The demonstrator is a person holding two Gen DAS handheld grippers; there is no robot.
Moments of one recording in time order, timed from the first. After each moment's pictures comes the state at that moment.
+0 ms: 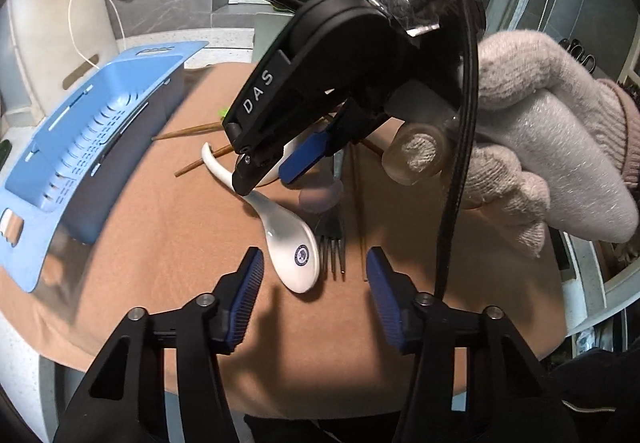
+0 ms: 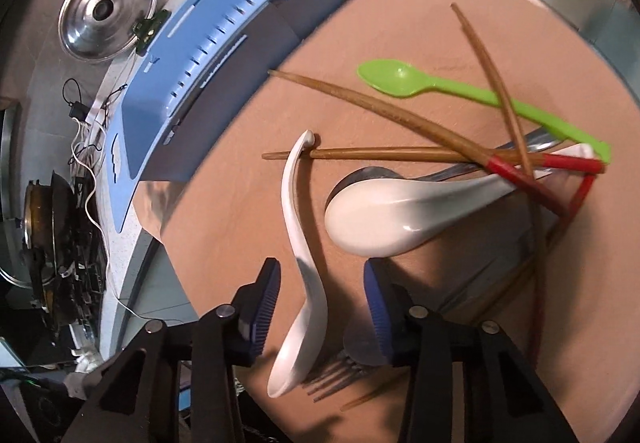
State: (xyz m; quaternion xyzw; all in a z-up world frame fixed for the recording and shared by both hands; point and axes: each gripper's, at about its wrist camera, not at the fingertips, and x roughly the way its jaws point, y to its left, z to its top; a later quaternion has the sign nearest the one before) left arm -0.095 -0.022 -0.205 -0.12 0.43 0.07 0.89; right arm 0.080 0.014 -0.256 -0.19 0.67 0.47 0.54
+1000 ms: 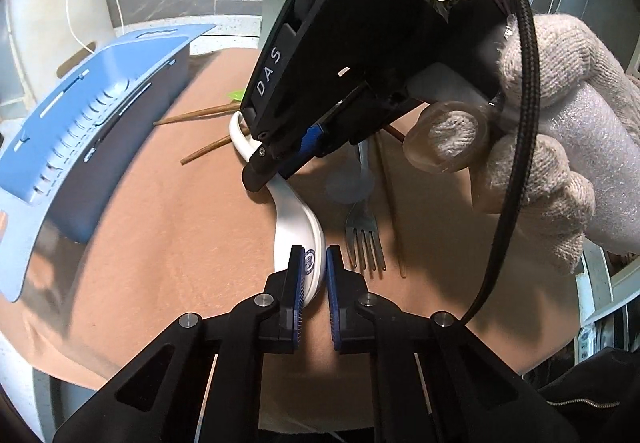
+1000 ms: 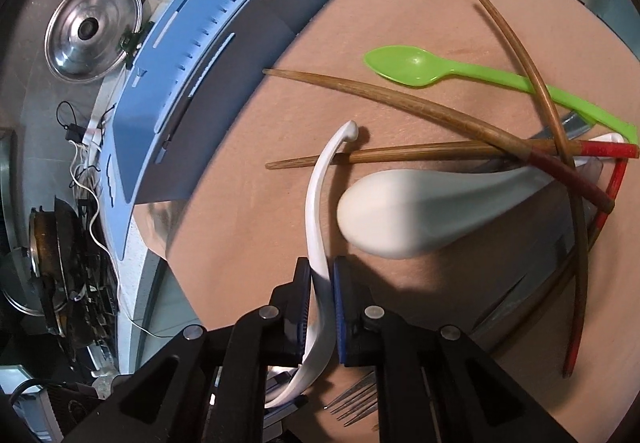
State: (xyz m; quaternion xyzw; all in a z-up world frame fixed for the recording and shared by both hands) left arm -0.095 -0.003 -0.222 -0.13 0.43 0.06 0.89; right arm 0.076 0.026 -0.265 -0.15 0.69 0.45 0.54
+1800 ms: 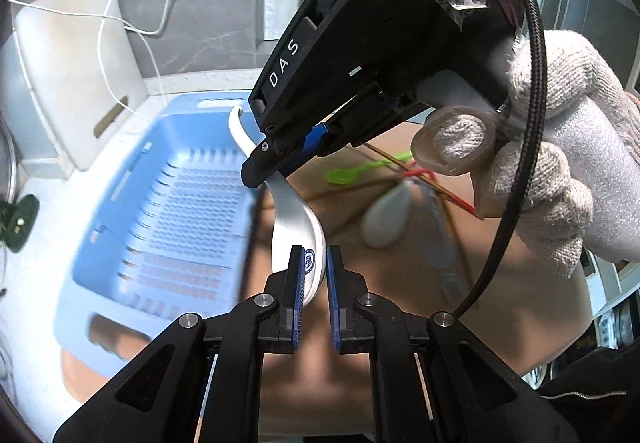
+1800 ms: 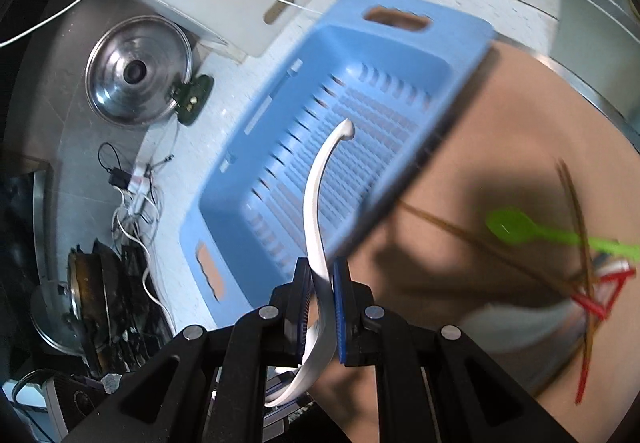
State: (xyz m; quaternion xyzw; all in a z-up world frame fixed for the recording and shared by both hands) left arm -0.097 0.106 -0.162 -0.07 0.41 0.07 0.91; right arm 0.068 0.124 -0.186 -0.09 0.64 0.50 0.57
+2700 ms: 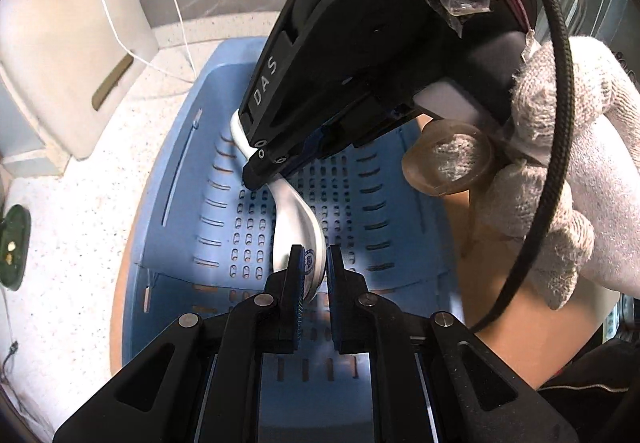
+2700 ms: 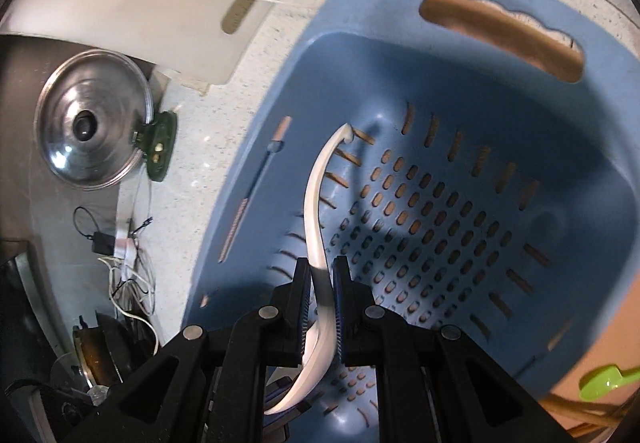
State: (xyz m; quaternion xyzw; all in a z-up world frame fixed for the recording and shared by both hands) left arm -0.045 0.237 -0.219 -0.08 0.50 0.04 0.86; right arm 0.097 0.255 -0.271 -0.07 0.70 0.44 0.56
